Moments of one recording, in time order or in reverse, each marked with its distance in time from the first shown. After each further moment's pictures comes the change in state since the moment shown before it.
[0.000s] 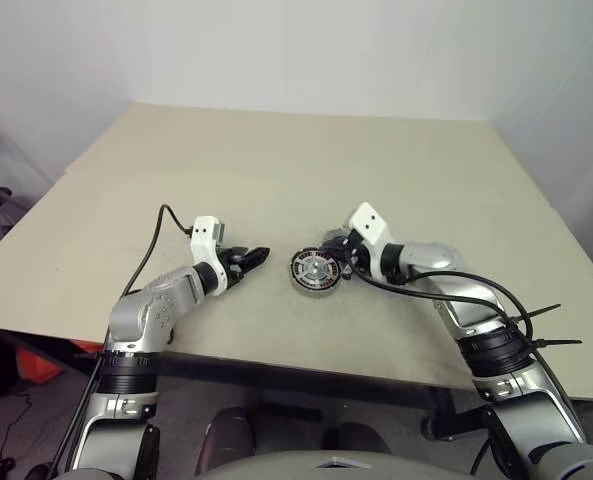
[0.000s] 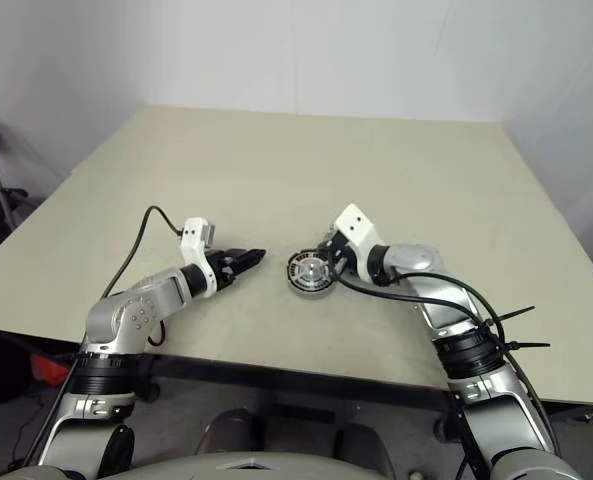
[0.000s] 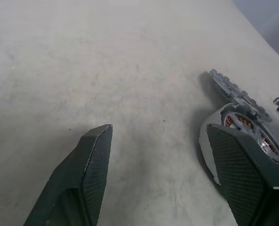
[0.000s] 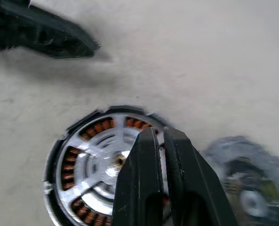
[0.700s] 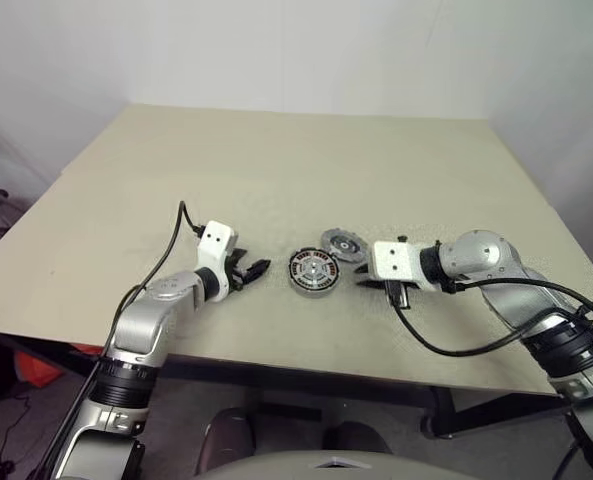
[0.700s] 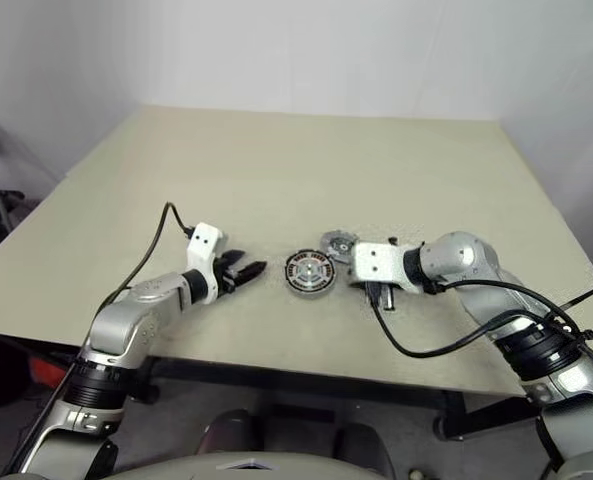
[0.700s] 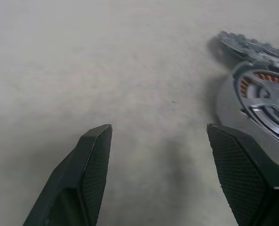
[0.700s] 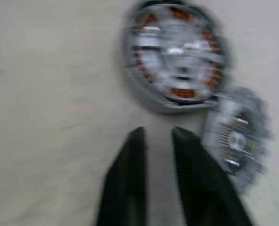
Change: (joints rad) left arm 0.058 0.071 -0.159 -0.067 0.205 -0.154 -0.054; right arm -0.076 -0.430 0.144 -0.065 -0.177 -0.463 0.438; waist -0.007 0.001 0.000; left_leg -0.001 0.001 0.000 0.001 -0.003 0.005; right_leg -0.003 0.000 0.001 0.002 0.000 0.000
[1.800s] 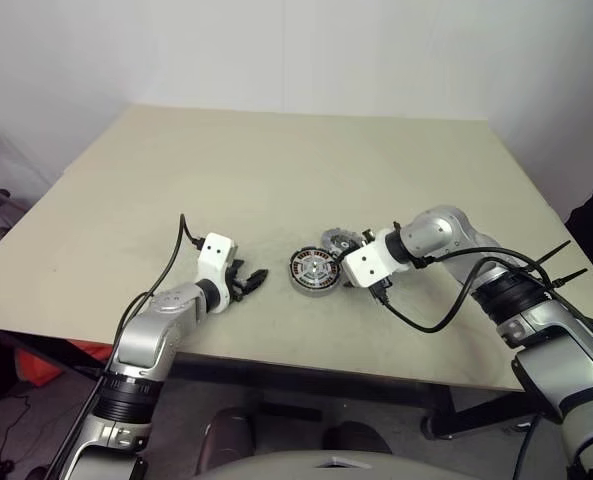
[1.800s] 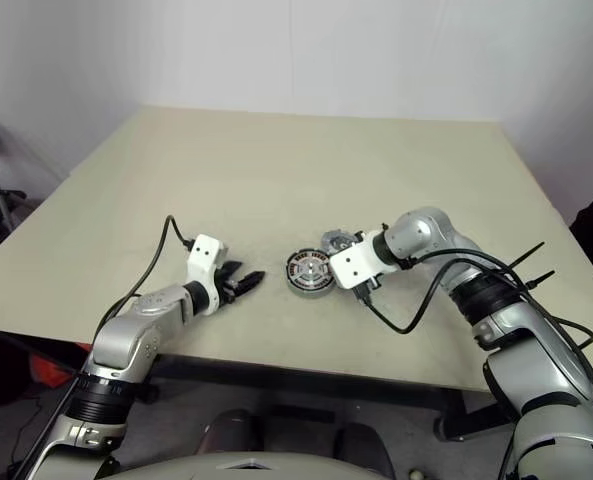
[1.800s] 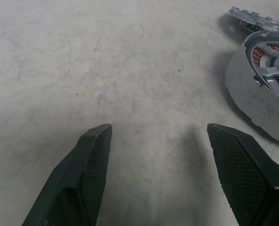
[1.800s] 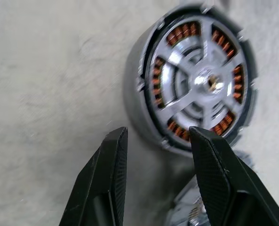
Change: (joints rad) left arm 0.058 -0.028 0.007 -0.021 0.031 0.005 0.049; right arm -0.275 0.199 0.114 0.473 -0.227 -0.512 0.072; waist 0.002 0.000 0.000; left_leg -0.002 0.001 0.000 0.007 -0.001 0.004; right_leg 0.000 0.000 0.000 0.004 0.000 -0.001
